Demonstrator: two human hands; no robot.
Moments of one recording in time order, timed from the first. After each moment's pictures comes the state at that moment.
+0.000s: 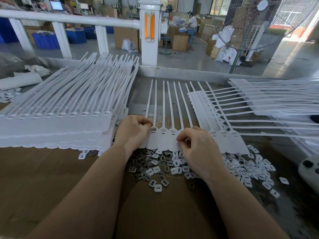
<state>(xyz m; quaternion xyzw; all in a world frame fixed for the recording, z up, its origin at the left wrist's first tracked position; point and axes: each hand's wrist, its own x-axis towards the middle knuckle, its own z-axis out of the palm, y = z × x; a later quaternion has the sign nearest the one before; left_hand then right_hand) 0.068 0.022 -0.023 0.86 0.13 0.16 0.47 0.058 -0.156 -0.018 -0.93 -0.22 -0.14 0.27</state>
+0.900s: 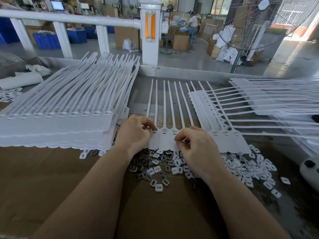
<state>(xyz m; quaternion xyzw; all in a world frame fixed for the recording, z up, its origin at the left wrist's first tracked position) 0.061 0.021 -0.023 0.91 0.09 0.16 0.38 0.058 -0.153 -0.018 -0.92 -0.24 -0.14 0.28</state>
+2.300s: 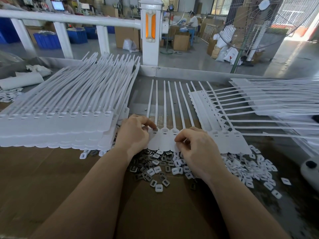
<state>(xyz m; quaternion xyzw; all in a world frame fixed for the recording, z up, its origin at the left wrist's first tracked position) 0.059 0.019 -0.021 0.90 0.09 0.17 0.39 0.057 -0.155 -0.018 -0.92 -0.25 -0.14 0.28</state>
